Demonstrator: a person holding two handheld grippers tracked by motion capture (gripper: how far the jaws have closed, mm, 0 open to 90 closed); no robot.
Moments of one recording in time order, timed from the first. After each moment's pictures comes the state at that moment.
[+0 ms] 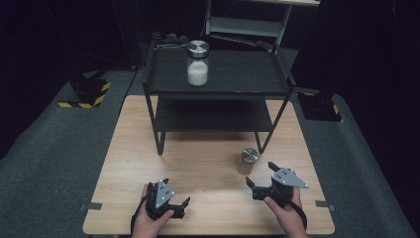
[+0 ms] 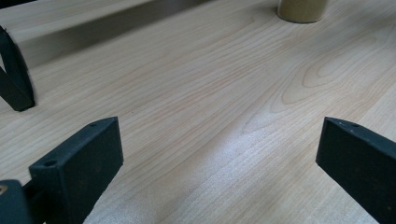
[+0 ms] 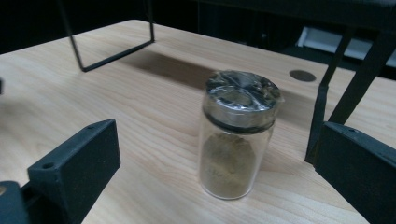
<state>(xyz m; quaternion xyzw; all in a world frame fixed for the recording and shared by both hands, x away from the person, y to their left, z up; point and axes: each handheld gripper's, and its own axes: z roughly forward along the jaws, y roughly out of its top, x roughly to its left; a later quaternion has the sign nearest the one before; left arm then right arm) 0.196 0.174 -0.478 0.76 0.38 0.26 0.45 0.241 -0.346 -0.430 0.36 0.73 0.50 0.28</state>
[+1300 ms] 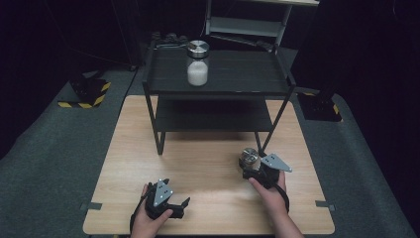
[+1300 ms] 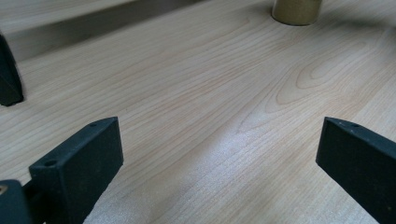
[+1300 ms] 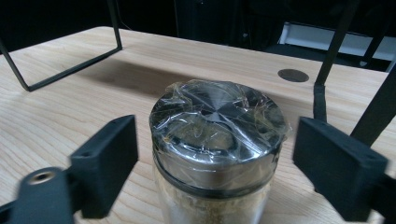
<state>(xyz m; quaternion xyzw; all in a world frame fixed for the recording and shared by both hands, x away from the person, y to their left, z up) 0.201 0.180 -0.477 0.76 0.39 0.24 0.46 0.289 -0.316 -0.460 0.40 0.71 0.51 0.30</state>
